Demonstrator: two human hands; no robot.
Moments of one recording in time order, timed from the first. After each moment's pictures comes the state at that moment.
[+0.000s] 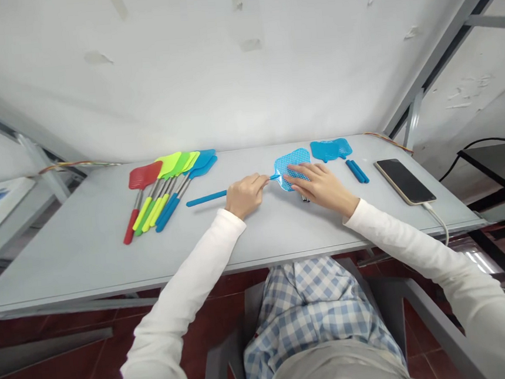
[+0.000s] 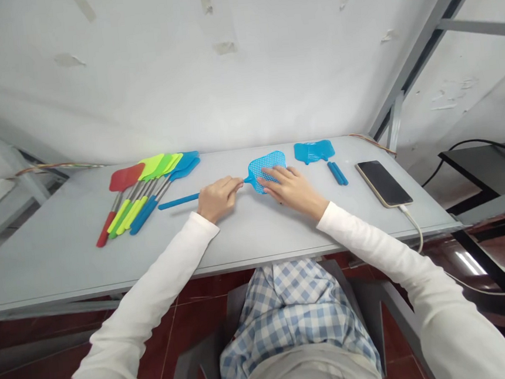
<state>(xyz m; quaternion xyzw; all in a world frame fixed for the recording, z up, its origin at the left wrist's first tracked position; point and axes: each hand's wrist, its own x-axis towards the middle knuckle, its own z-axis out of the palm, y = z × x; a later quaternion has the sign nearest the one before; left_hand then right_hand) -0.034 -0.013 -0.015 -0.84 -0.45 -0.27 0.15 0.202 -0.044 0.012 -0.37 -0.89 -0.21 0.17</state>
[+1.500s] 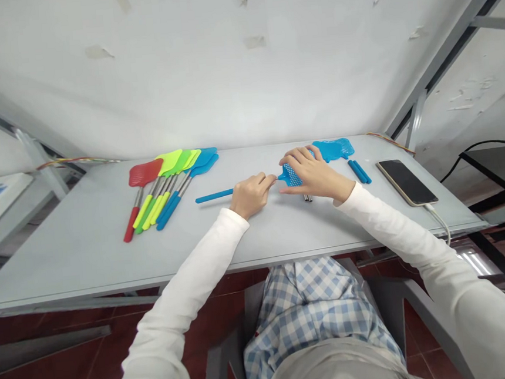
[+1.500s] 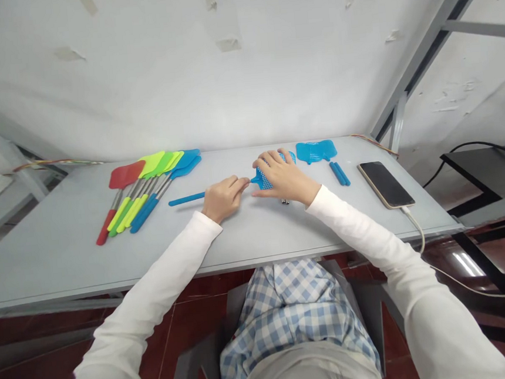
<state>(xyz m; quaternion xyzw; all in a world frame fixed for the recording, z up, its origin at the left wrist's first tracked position) -0.024 -0.019 -0.014 -0.85 -0.45 -0.26 0.11 0.180 -0.021 0.042 -0.39 -0.90 -0.14 0.16</state>
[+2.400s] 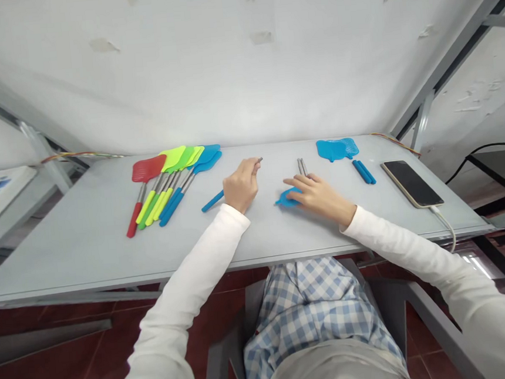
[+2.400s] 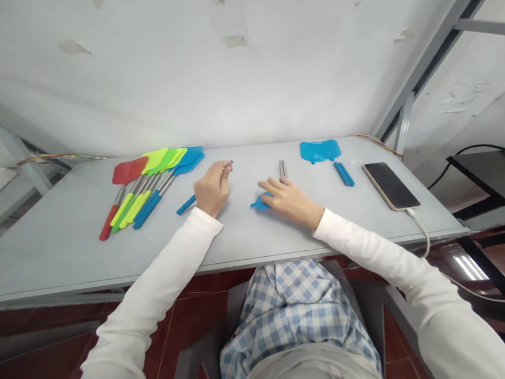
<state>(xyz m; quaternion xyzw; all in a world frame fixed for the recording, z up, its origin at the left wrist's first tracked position) -0.038 -0.009 -0.014 -0.75 -0.53 -0.38 0.11 0.181 -0.048 0.008 -0.30 -0.92 -0.21 0.15</state>
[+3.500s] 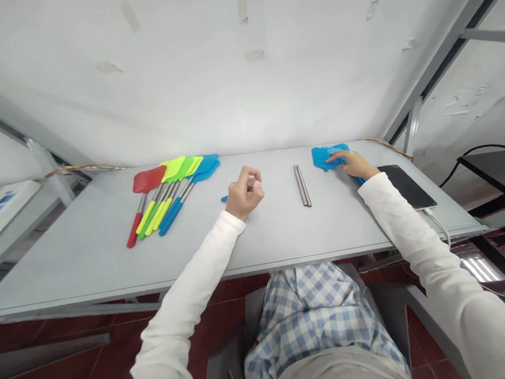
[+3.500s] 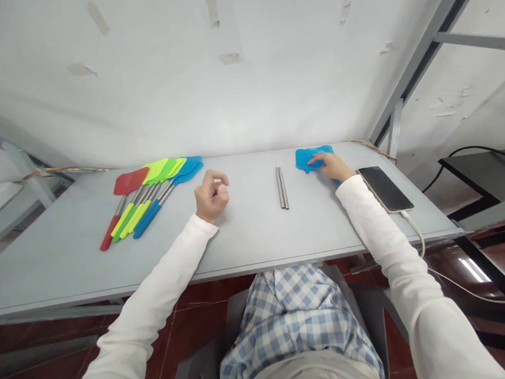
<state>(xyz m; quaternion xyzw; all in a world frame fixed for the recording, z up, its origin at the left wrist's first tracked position) -0.033 -0.018 0.005 -0.71 -0.35 -0.58 -0.18 0.332 0.066 -0.013 -0.57 -0.79 0.08 0.21</state>
